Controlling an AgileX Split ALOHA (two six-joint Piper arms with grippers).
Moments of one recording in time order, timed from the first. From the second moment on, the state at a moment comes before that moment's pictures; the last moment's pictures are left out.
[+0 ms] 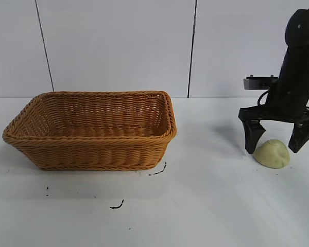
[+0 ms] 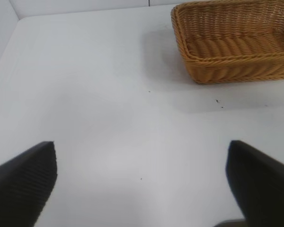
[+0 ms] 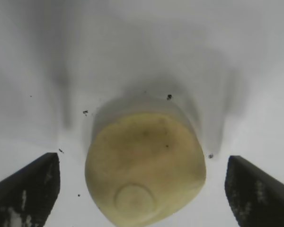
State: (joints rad) left arm 0.00 -0.01 -0.50 0.00 1.07 0.08; right arm 0.05 2.22 -1.50 0.03 0.87 -0.10
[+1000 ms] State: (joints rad) left arm 0.00 -0.01 -0.50 0.00 1.07 0.08; right arm 0.05 2.00 -1.77 0.04 1.17 -0.10
